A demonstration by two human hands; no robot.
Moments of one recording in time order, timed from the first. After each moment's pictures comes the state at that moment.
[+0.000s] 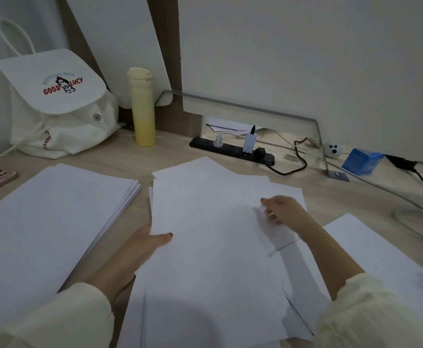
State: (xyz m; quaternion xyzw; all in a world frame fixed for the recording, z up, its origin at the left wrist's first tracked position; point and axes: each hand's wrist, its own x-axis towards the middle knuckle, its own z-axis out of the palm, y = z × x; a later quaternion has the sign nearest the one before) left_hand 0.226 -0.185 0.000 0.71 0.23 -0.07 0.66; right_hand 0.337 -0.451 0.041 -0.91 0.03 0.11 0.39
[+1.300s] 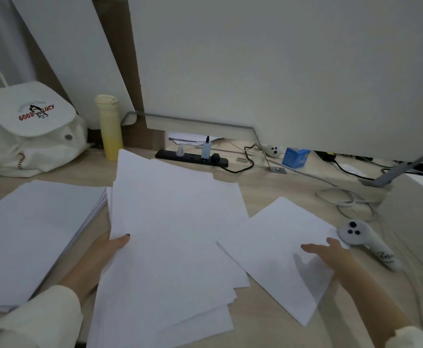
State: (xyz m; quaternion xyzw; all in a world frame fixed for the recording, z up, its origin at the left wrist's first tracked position) left_hand 0.161 -0.186 0.010 0.67 0.22 -0.02 0.71; right_hand 0.174 -0.602 0.041 -0.83 0.32 0.04 0.46
